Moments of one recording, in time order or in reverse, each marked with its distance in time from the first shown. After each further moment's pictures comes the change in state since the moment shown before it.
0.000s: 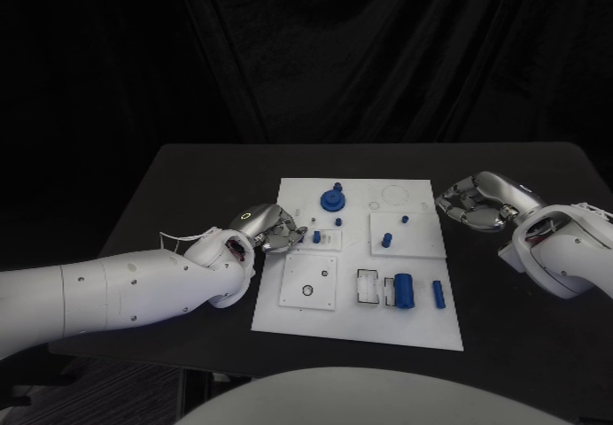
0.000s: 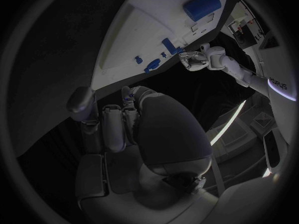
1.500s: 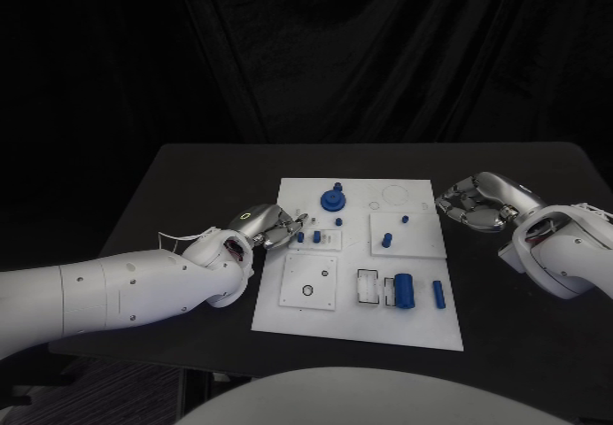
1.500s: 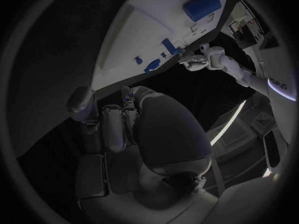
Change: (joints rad) left arm -0.001 -0.003 -0.001 -0.011 0.000 0.004 0.040; left_hand -0.214 0.274 -0.259 0.003 0.143 0.027 0.009 -0.051 0.000 0.000 0.000 0.000 0.000 0.000 0.000 0.000 0.000 0.000 0.000 0.000 -0.010 0.000; right arm -0.001 0.000 0.000 0.001 0.000 0.001 -0.001; right_hand 0.000 0.000 0.003 -0.003 0.000 0.000 0.000 0.000 0.001 0.000 0.000 0.000 0.000 0.000 0.000 0.000 0.000 0.000 0.000 0.000 0.000 0.000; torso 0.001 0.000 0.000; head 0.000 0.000
